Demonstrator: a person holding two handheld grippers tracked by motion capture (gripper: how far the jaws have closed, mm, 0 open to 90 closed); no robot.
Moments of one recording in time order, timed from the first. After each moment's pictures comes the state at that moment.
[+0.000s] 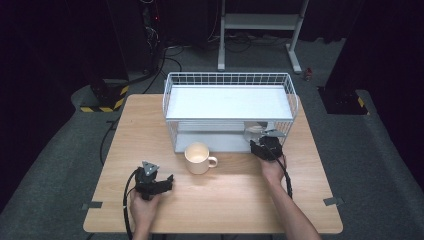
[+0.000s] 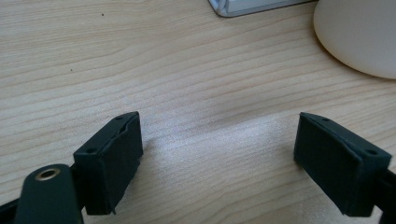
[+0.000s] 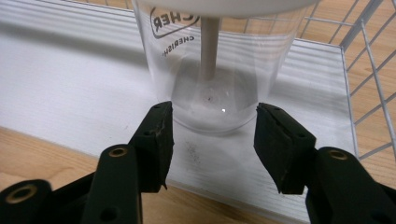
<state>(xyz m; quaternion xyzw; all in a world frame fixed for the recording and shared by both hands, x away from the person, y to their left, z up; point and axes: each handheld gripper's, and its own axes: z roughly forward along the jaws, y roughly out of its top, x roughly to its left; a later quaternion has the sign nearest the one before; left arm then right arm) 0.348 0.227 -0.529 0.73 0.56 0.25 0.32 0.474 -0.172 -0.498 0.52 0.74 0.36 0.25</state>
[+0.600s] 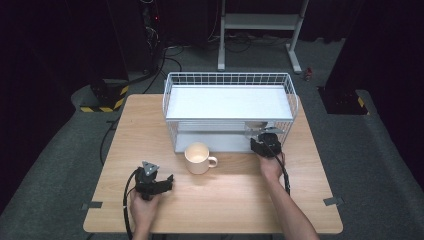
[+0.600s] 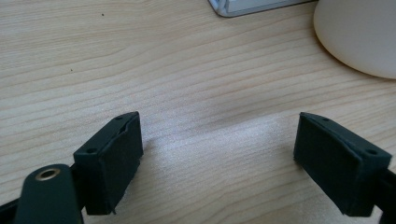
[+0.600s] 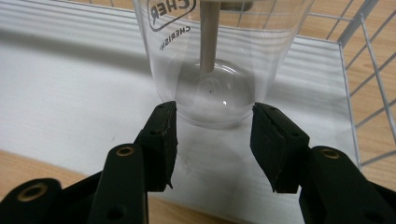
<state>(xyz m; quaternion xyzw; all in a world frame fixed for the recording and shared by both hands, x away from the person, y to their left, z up) 0.348 0.227 -0.529 0.73 0.56 0.25 0.32 0.487 -0.170 -0.498 0.53 0.73 0.34 0.26</state>
